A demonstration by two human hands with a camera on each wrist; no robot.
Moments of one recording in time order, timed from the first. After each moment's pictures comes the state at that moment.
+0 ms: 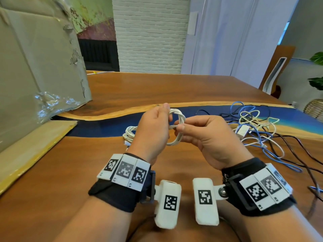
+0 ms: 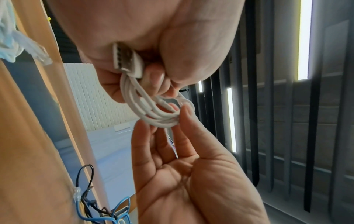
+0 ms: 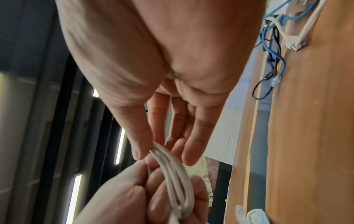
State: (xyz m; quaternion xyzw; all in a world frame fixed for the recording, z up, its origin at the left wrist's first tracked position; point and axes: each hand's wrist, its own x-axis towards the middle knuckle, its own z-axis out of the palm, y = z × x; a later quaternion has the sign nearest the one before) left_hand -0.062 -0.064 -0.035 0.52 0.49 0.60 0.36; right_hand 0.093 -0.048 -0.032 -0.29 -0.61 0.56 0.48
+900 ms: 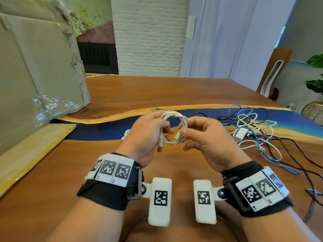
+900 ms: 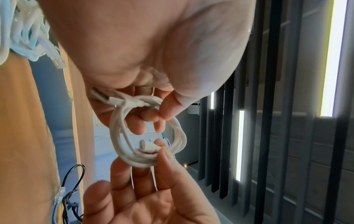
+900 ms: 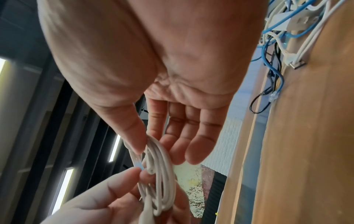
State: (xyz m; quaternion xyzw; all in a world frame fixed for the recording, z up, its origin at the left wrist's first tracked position) left_hand -0.073 -0.067 -0.027 0.50 0.45 0.57 0.48; right_hand 0.100 -0.036 -0.040 -0.34 -0.65 0.50 0.46
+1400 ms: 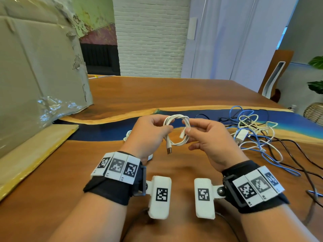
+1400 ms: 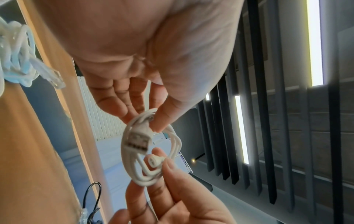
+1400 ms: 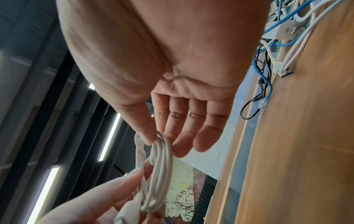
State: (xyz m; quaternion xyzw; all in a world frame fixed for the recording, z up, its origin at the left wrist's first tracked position) left_hand -0.081 -0.059 -0.032 0.55 0.54 0.53 0.36; right_hand 0.103 -0.025 -0.047 -0.40 -0.62 0.49 0.47
